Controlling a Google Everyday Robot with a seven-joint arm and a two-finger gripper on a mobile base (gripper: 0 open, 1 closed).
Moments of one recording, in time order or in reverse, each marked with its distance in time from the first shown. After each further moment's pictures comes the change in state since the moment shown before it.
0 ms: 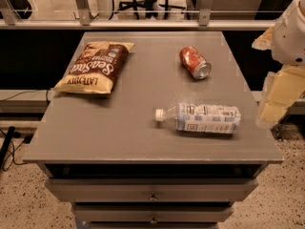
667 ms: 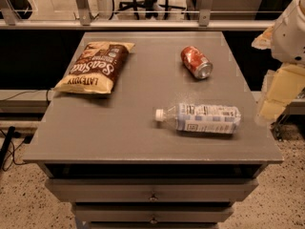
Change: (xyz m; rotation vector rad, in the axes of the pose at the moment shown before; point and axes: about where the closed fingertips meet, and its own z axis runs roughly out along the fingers) arm -0.001 -0.006 0.003 -0.001 -0.015 0.007
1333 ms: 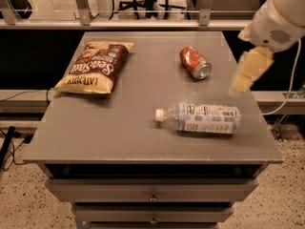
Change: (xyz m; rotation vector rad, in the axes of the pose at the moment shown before) arm -0.017 -0.076 0.046 -0.001 -0.103 0.111
